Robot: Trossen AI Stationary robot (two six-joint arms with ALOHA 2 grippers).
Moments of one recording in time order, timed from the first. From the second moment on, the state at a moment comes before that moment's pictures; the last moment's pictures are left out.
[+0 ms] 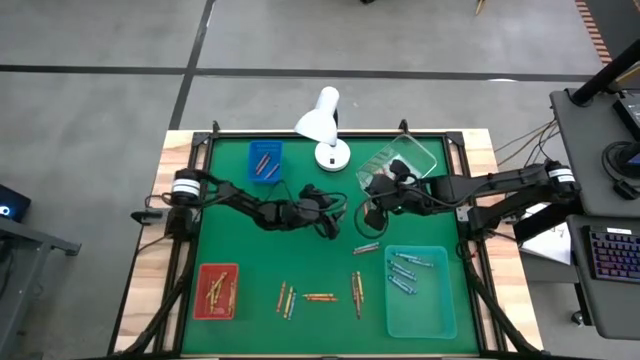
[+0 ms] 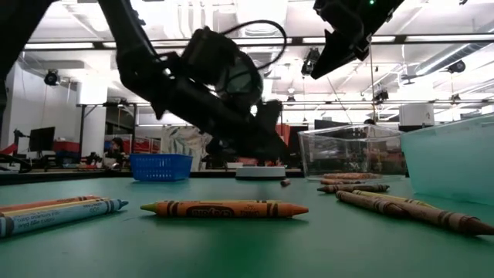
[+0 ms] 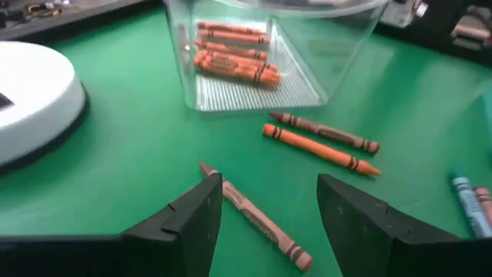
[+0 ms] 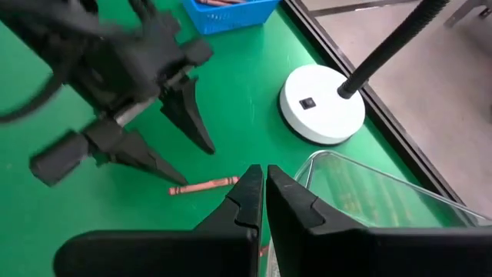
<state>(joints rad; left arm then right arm) 0.01 2.01 0.91 0.67 -0.41 -0.33 0.06 1.29 1.01 -0.53 0.50 0.26</state>
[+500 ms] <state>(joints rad) 0.00 2.17 1.00 0.66 -0.45 -0.35 0.06 1.29 1.01 -0.53 0.50 0.27</state>
